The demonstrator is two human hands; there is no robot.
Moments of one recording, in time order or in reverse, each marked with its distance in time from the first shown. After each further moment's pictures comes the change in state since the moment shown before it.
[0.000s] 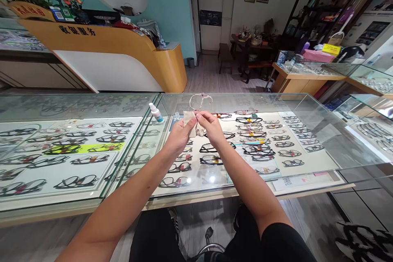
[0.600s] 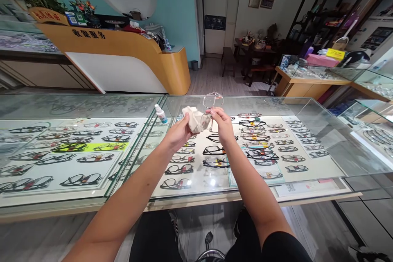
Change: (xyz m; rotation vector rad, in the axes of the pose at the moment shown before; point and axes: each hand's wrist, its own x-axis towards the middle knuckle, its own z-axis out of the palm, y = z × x) left_hand 0.018 0.010 -0.028 -0.082 0.041 -0.188; right_hand 0.009 -0.012 -0.020 -0.096 0.132 -0.163
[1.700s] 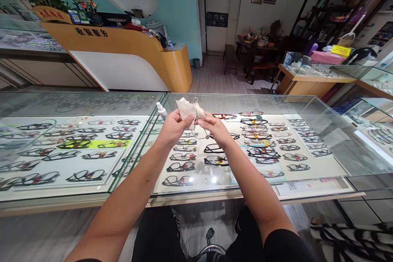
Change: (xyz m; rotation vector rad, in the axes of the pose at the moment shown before) left_hand -0.012 0.024 0.002 0.226 -0.065 0.305; right_hand -0.014 -0.011 0.015 -0.012 -0.337 0.195
